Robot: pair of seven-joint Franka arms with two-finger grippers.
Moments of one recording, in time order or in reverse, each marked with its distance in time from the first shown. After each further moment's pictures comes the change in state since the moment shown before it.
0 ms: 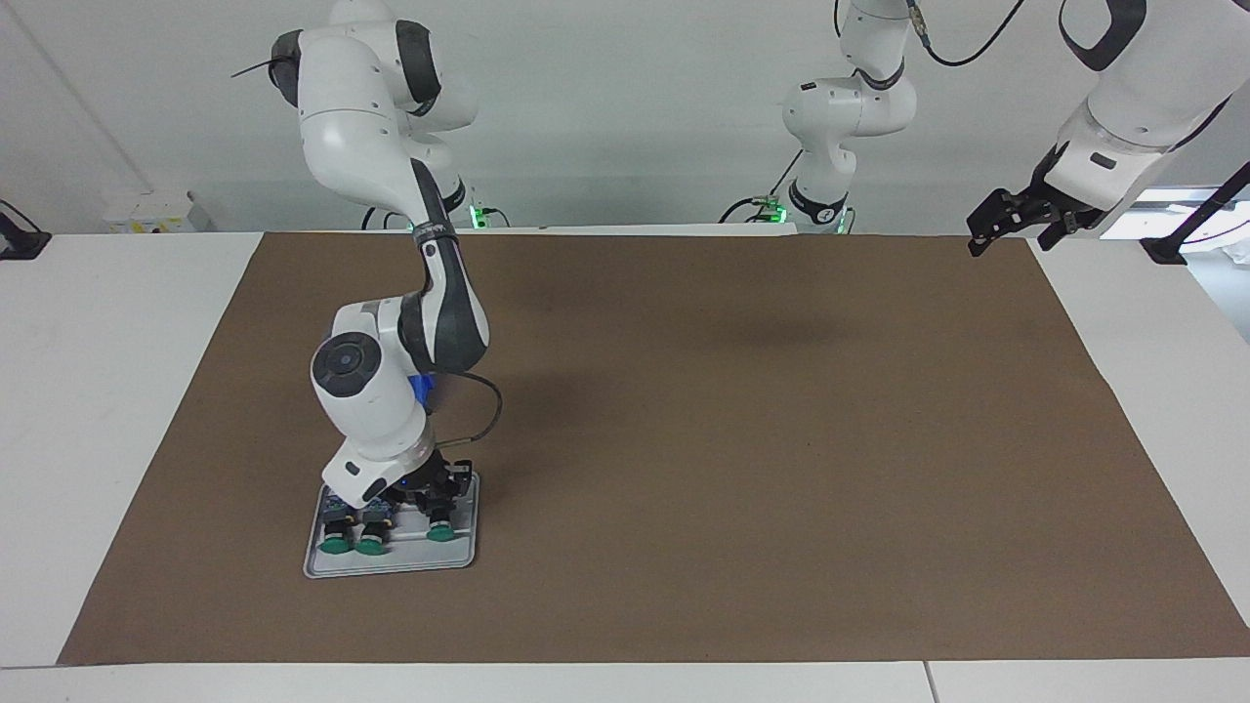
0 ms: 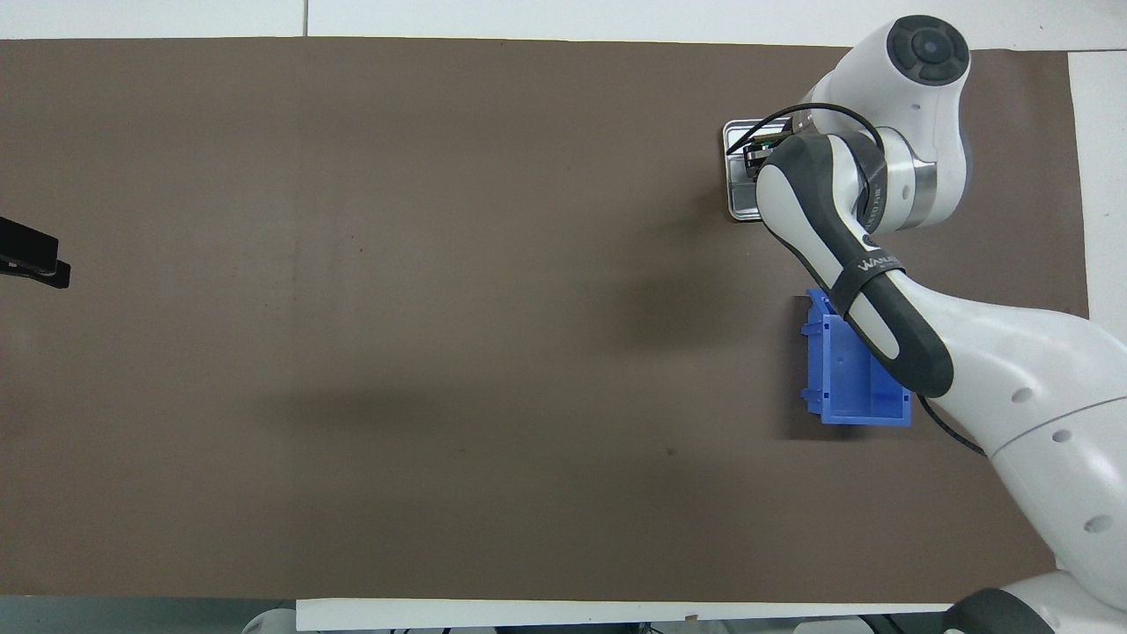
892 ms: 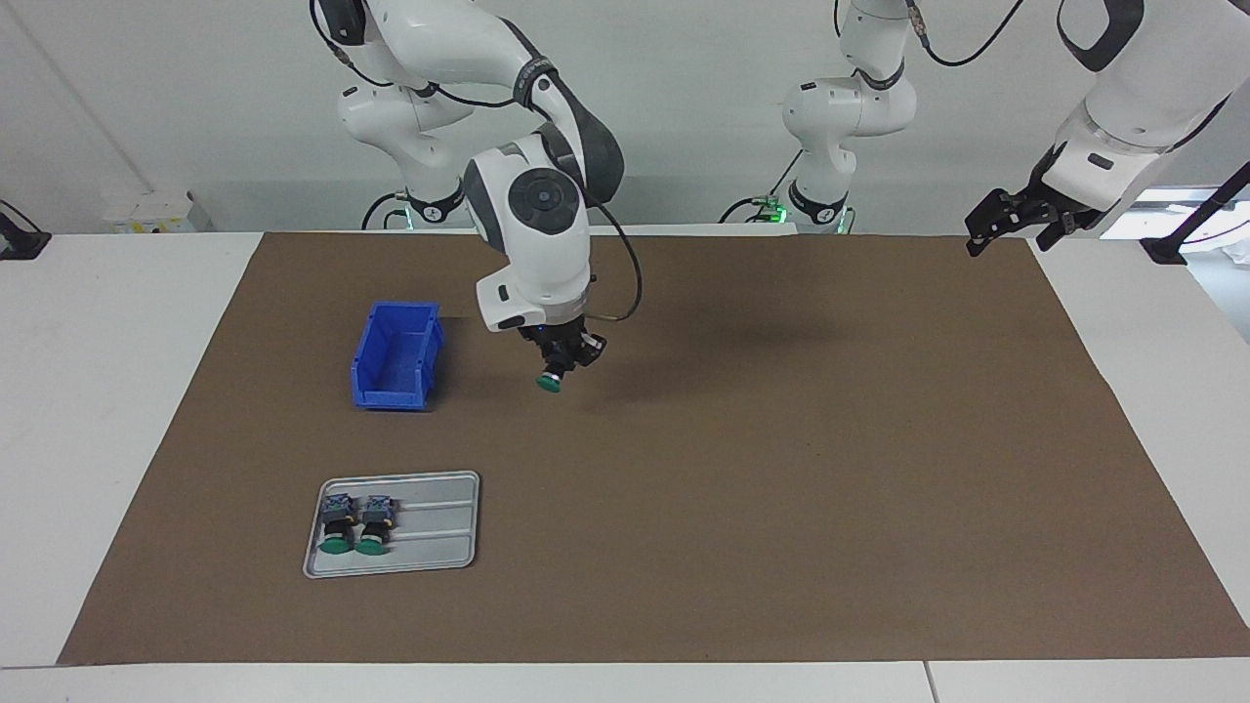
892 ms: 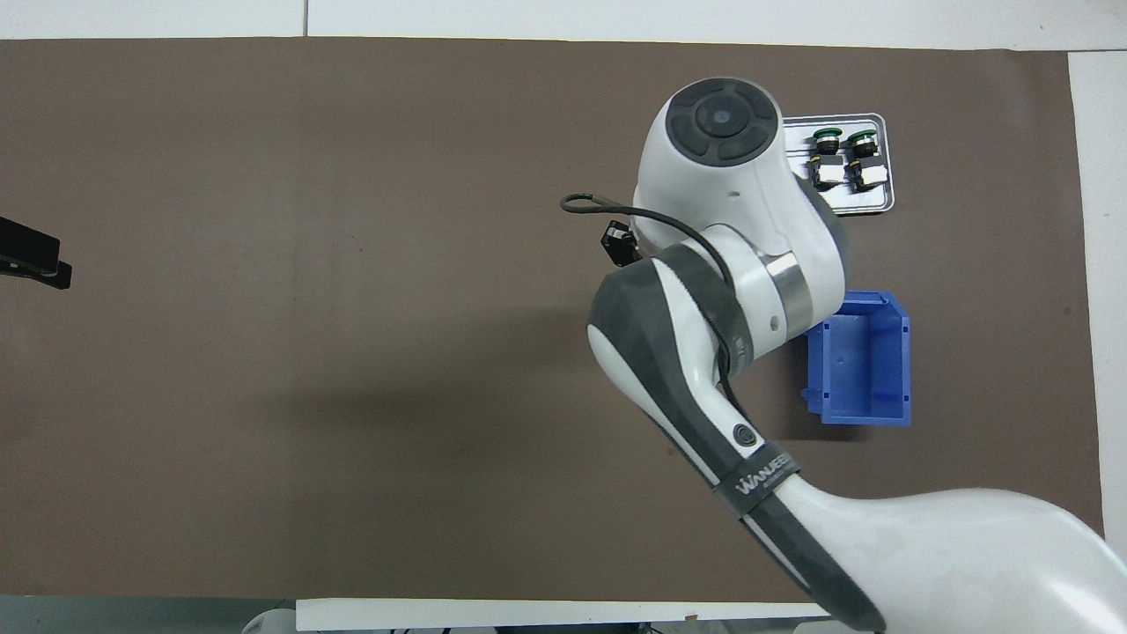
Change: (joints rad) left arm 0.000 0.000 0.000 -0.001 0.000 -0.001 0.001; right arm 0.346 -0.241 0.025 -0.143 0.030 -0.215 1.078
